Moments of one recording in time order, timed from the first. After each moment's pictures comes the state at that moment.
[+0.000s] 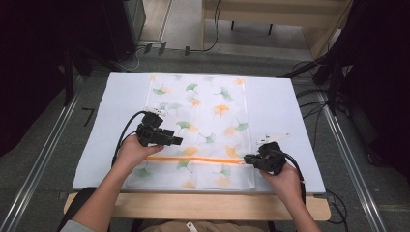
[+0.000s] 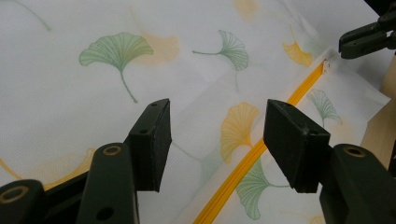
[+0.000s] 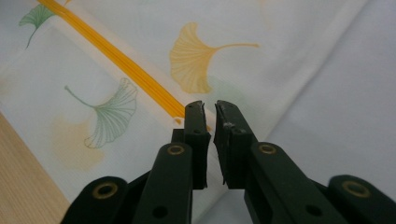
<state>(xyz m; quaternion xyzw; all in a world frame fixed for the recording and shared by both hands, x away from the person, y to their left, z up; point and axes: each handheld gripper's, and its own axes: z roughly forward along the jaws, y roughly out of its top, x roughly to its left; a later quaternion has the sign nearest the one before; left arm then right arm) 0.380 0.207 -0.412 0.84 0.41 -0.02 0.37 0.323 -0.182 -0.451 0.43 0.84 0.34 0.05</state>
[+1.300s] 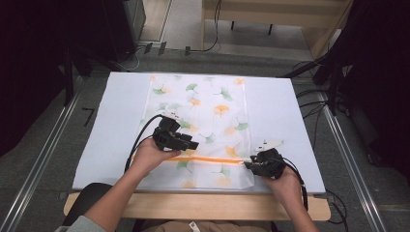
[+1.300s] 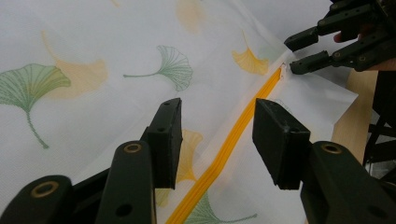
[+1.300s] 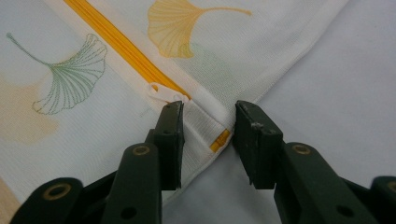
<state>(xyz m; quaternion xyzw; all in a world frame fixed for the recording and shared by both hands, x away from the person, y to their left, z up) 0.369 0.160 -0.412 0.85 0.37 -0.04 0.38 0.315 -0.180 -0.467 0.39 0.86 0.30 0.11</state>
